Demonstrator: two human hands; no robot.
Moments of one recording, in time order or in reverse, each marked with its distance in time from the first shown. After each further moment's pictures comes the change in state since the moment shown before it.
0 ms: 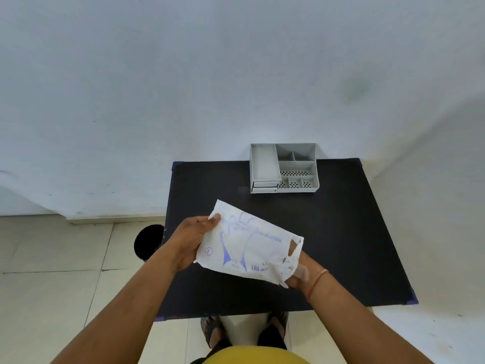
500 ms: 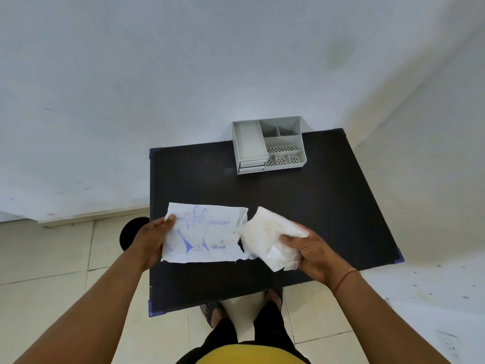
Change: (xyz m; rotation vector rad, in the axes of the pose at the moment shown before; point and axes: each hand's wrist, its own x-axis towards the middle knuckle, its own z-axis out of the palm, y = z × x) left_hand 0.073 -0.067 -0.088 -0.089 0.208 -0.081; right_hand -0.002 0.035 -0.048 -0.001 0.090 -0.206
